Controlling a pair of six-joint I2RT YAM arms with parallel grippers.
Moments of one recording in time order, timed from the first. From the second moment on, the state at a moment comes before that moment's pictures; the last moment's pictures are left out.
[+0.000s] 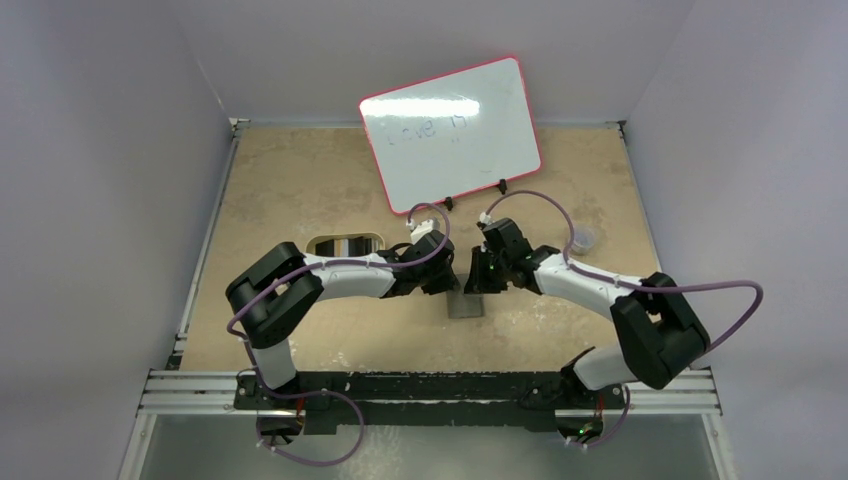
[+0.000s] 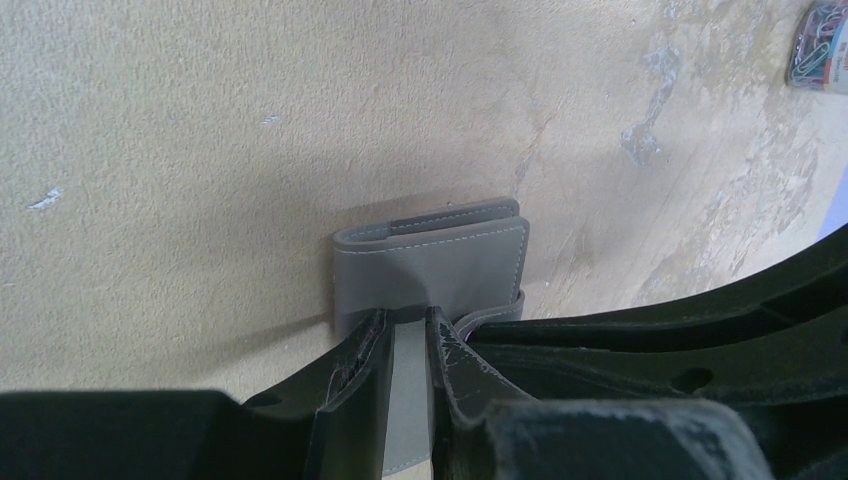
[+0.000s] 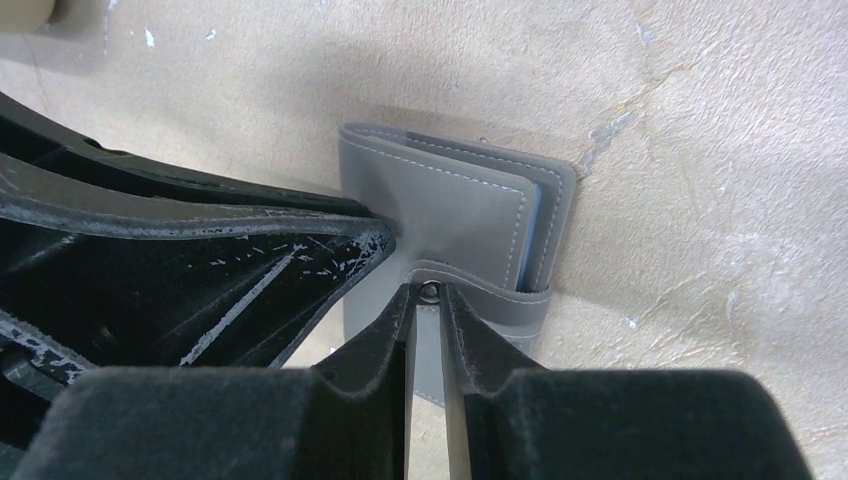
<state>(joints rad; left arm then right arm) -0.94 1.79 0.97 -0.05 -0.11 -1.10 0.59 1.42 0.69 -0.27 -0.17 0.59</state>
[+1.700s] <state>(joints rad) -0.95 1.79 0.99 -0.07 -0.14 -1.10 0.60 1.35 0.69 -0.38 -0.10 0.64</state>
